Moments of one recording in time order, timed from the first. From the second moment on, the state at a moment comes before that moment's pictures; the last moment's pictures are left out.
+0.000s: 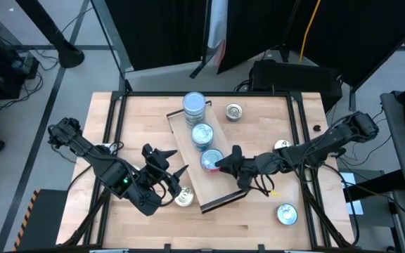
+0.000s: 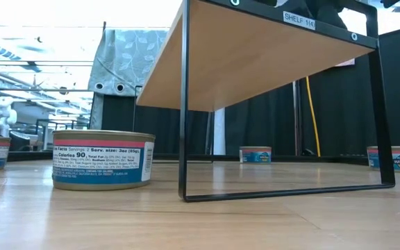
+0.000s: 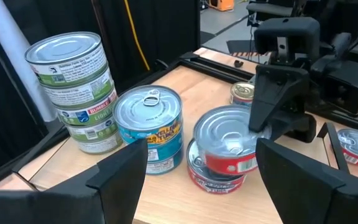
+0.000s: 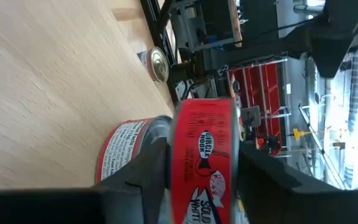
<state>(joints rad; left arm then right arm) -0.62 1.55 1.53 -0.90 -1.09 -0.89 0.33 1.35 0.74 0.33 0.38 -1.17</state>
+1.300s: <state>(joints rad) -0.62 1.55 1.53 -0.90 -1.08 -0.88 0.23 1.32 0.74 0.41 0.08 -0.94</state>
